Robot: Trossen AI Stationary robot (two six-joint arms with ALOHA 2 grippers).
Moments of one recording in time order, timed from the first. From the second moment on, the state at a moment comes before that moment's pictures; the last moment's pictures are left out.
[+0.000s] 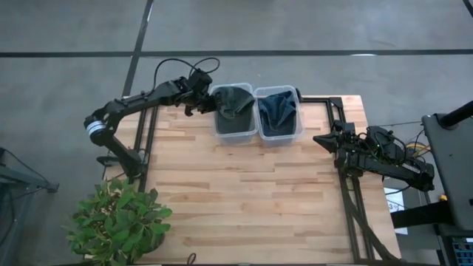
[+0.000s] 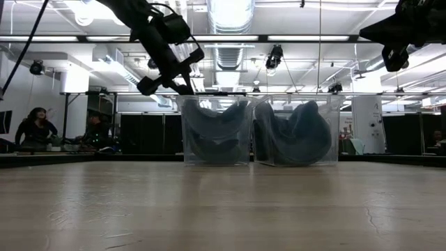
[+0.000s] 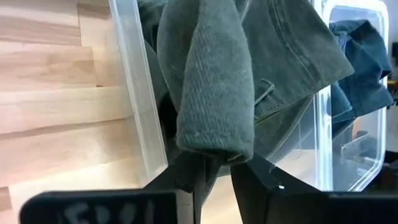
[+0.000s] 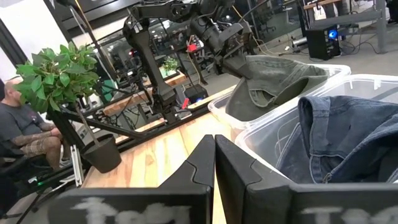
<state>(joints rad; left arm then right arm) 0.62 1.54 1.30 -0.62 0.14 -1.00 -0.27 0.00 0.34 -0.34 -0.08 0.39</state>
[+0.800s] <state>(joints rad) 0.62 1.53 1.30 -0.64 0.16 -0.91 -0.27 0.00 0.34 -0.34 -0.08 0.40</state>
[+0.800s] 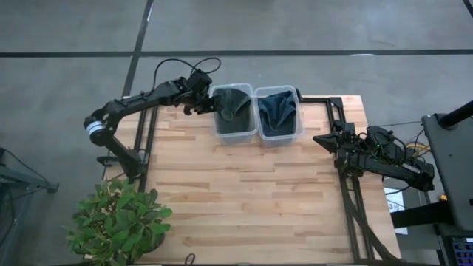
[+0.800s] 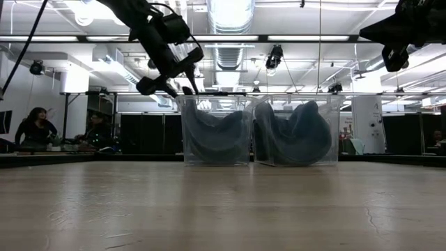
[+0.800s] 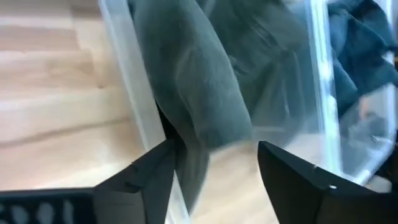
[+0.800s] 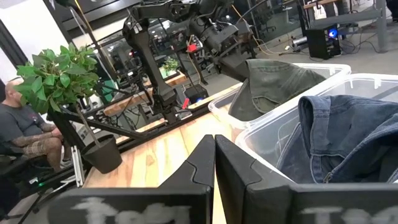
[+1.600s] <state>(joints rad) 0.64 1.60 1.43 -0.68 0.11 -0.75 -0.27 0.00 0.34 -0.34 -0.08 0.41</state>
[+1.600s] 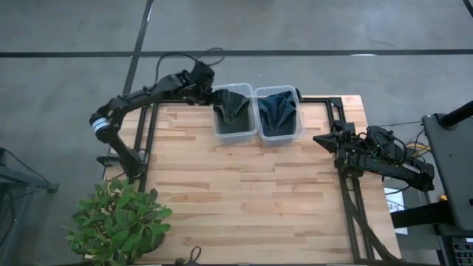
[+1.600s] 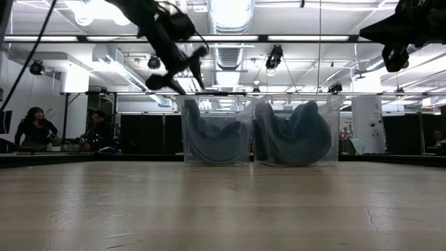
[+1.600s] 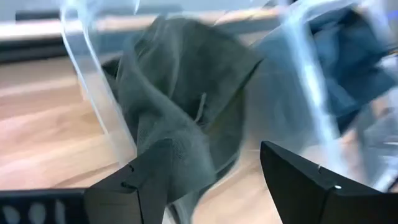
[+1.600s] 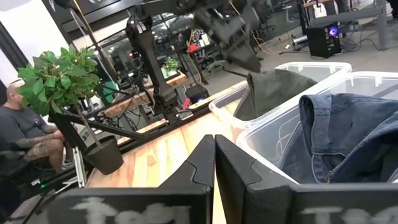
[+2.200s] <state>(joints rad) 0.64 1.57 1.52 -0.69 0.21 -0.73 -0.27 0.00 0.34 -0.34 -0.08 0.44</state>
